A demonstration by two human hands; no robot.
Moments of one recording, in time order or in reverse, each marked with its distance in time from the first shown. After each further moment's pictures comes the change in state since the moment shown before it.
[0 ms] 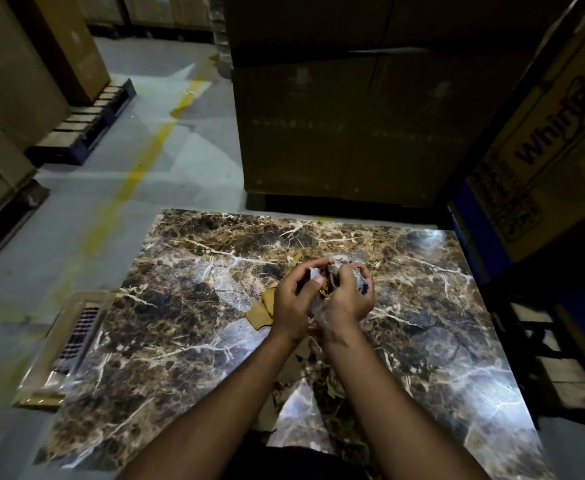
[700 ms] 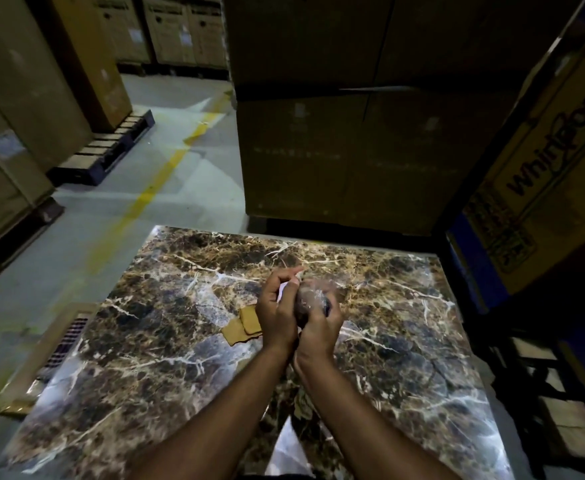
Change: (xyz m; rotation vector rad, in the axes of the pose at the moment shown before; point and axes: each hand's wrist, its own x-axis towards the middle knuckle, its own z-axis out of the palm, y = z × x) left_hand -0.001 0.016 0.063 0.016 0.394 0.081; right_hand -0.018 -0.031 -0.041 -0.193 -0.505 -0.230
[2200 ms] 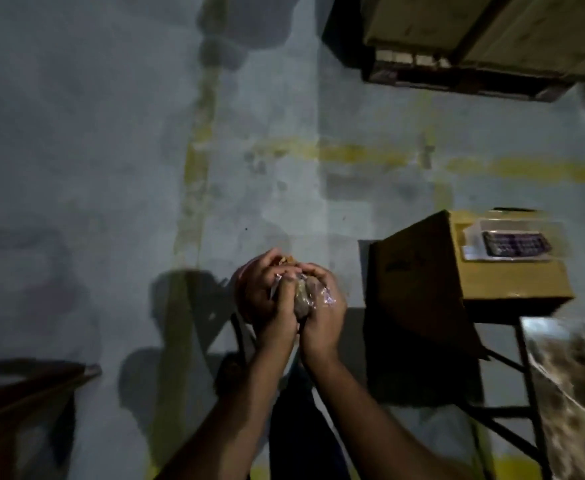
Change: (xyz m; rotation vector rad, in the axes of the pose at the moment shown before) left_hand -0.372 -0.054 -0.667 0.205 1.622 -0.215; right_hand -0.605 0.373 0.094 -0.626 -1.529 0.322
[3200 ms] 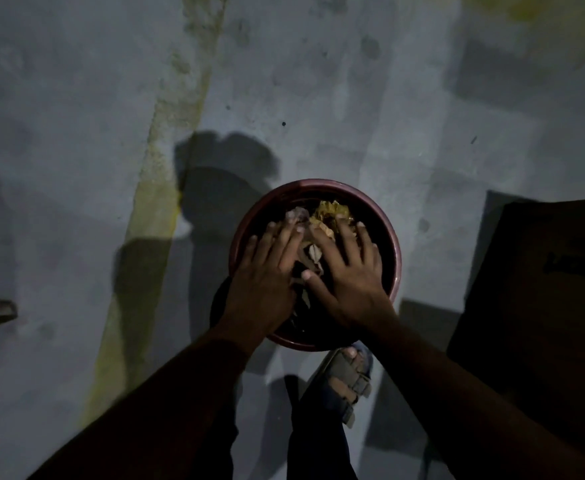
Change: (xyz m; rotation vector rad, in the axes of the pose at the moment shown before) left_hand 0.129 -0.478 0.020 1.251 -0.587 0.296; right_hand 0.188 0.466 -0.009 -1.167 -0.879 -0.239
